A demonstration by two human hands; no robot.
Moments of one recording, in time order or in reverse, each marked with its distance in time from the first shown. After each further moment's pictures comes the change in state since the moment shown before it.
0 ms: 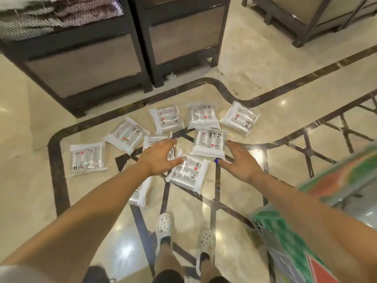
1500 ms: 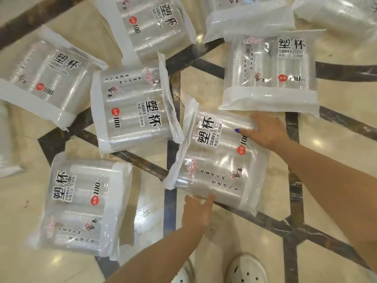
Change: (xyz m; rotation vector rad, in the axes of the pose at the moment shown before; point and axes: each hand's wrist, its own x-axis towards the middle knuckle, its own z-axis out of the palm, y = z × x) left_hand 0.316 -0.214 0.635 -0.878 -0.323 -0.850; right_hand 0.478 0.327 0.535 -0.174 -0.130 0.288
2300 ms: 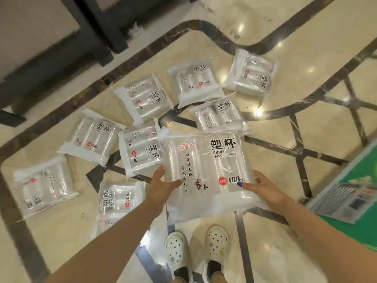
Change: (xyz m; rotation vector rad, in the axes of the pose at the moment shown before) left_hand -0.295 0.168 -0.163 -0.292 -0.065 0.301; right_hand -0.338 0.013 -0.230 1.317 -0.242 0.390
